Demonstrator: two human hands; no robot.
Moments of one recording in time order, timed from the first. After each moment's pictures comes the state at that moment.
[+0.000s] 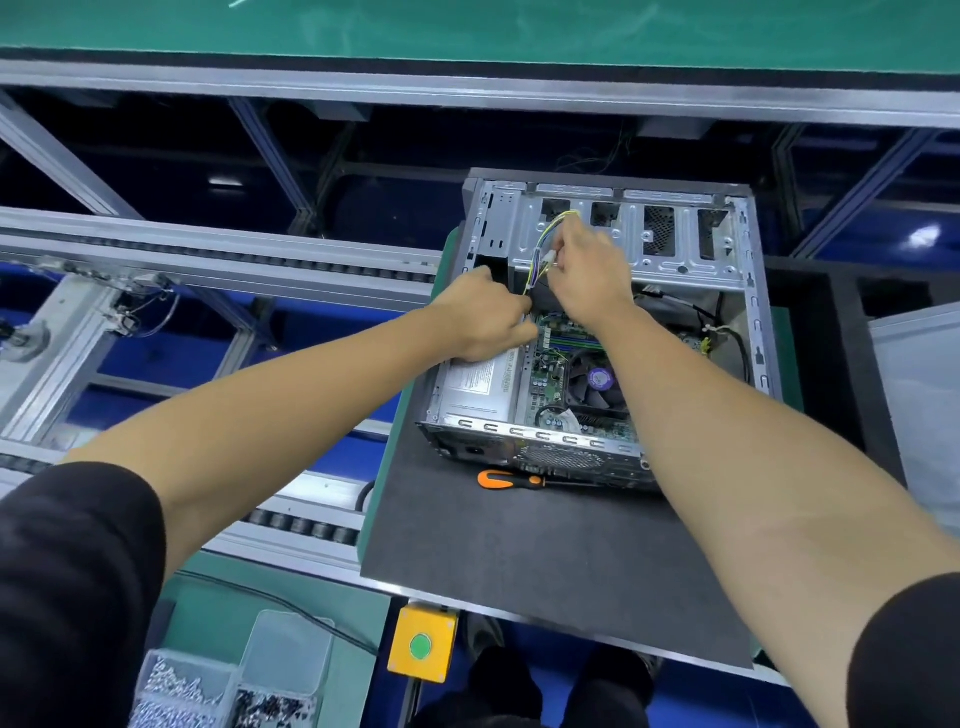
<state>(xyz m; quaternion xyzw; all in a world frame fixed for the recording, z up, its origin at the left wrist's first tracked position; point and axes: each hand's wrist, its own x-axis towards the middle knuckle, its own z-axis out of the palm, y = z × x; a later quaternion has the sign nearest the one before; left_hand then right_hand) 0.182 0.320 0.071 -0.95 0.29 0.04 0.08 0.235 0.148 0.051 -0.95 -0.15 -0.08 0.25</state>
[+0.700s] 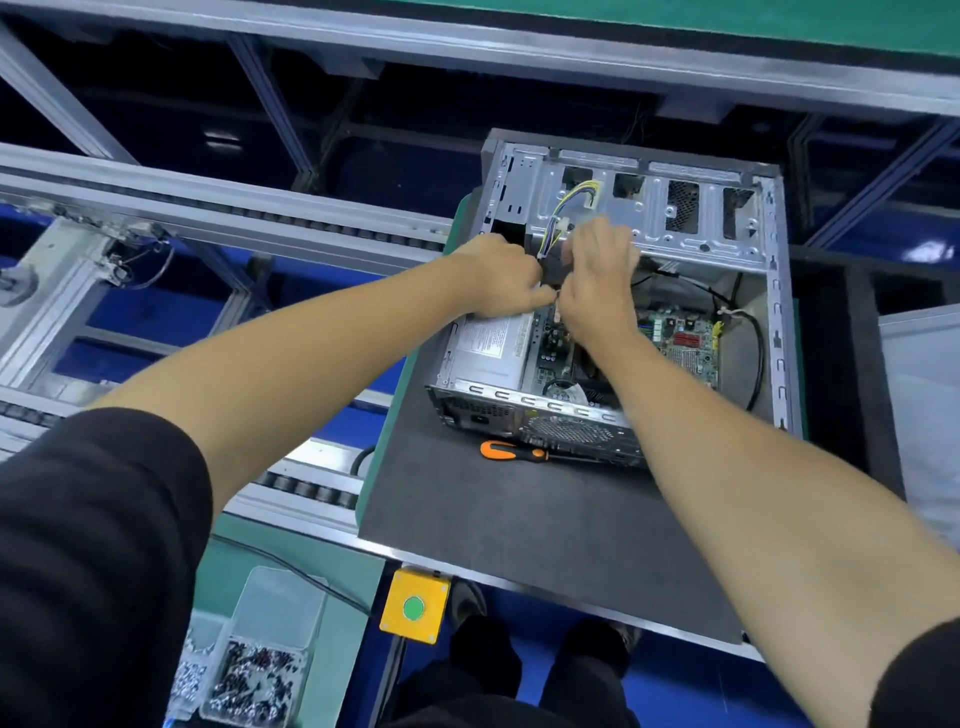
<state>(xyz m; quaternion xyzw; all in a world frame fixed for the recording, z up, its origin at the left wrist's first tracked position) 0.194 0.322 0.069 -0.95 0.28 0.10 0.09 0.173 0.155 0.030 -0.93 -0.18 -0.14 0.29</state>
